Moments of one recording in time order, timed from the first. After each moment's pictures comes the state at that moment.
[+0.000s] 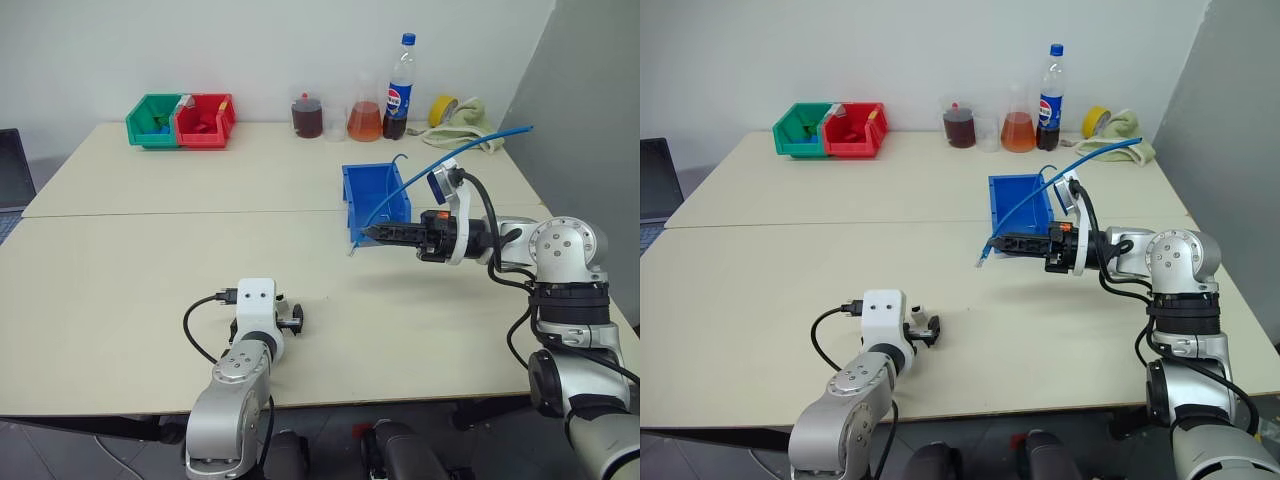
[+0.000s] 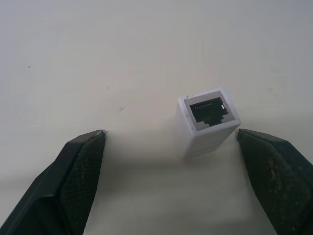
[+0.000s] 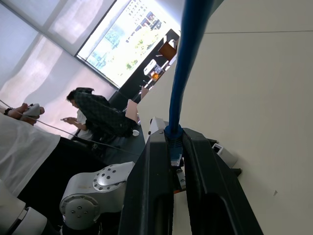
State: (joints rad) left arm -0.02 -0.04 -0.04 -0.64 0.06 1.12 0.04; right arm -0.85 -0.43 -0.13 0.13 0.92 1.36 0.85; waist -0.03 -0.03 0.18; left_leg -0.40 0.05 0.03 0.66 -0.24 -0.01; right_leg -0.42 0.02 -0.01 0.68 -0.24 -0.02
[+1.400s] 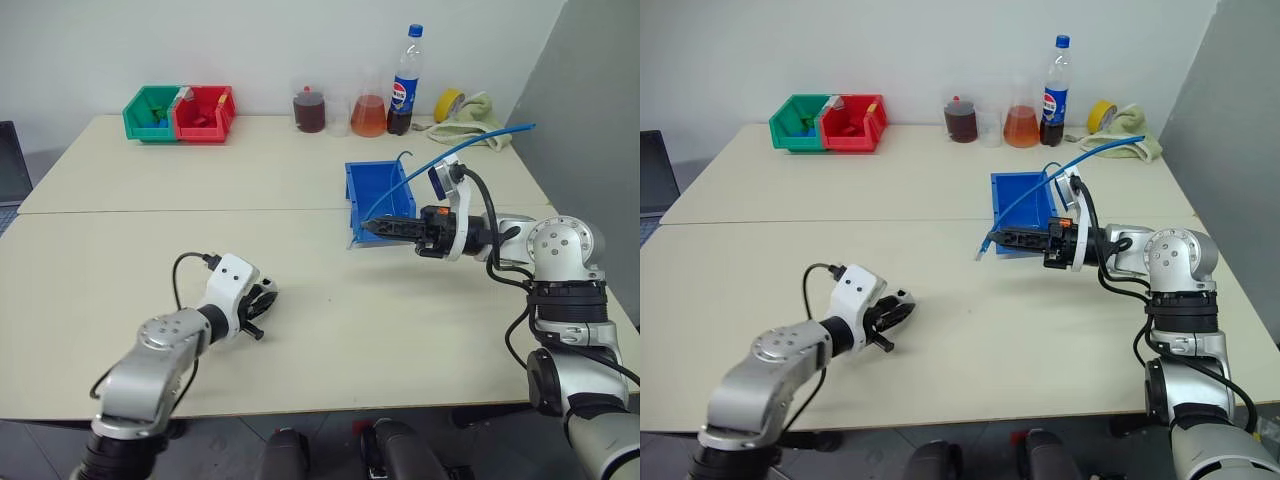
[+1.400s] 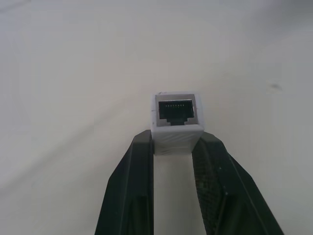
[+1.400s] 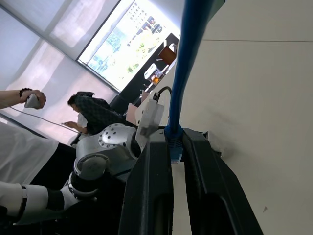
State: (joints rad) left arm -0.14 0.60 0.06 -0.39 -0.27 0.76 -0.74; right arm -0.86 -0.42 -0.12 0.16 0.92 1.31 0.85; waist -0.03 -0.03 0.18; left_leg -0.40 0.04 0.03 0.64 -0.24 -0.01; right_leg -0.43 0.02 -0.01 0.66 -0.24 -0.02
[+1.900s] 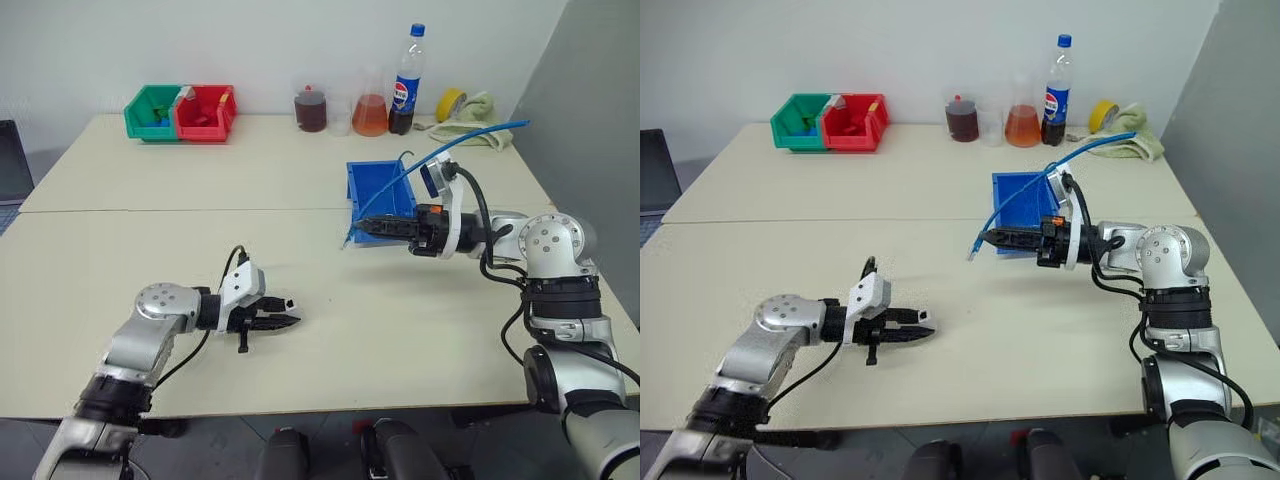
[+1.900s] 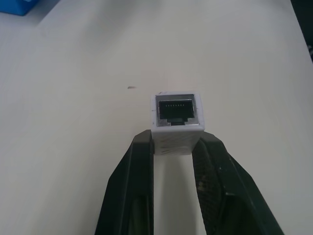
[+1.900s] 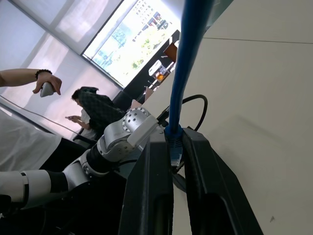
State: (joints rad) left arm -0.35 0.71 -0.11 0.15 -0.25 0.16 -1.30; right arm -0.88 -0.42 -0.09 0.17 0.91 1.29 0.87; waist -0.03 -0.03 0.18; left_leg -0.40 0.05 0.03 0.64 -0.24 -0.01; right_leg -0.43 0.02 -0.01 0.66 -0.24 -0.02
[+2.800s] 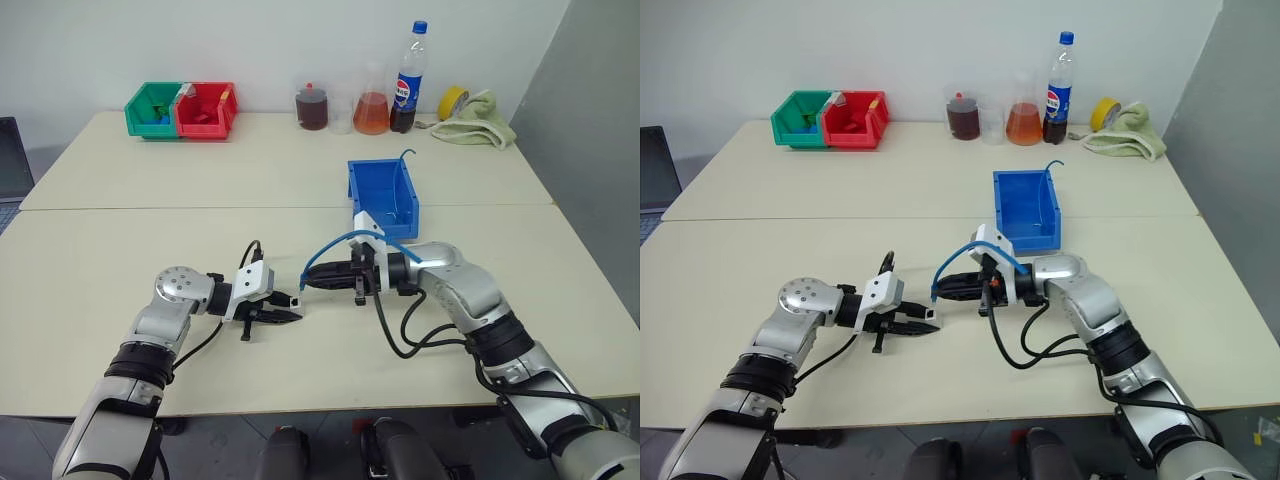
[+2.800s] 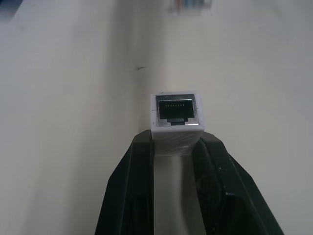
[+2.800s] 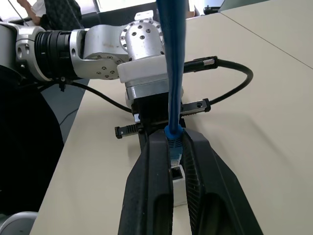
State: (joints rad) left arm -0.53 0.63 -0.17 0.49 -0.14 -0.12 -1.43; right arm -0.72 -0.27 0.37 0.13 0.37 0.45 1.05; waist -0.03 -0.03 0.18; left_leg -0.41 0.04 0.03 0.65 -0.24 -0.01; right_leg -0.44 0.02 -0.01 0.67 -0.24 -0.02
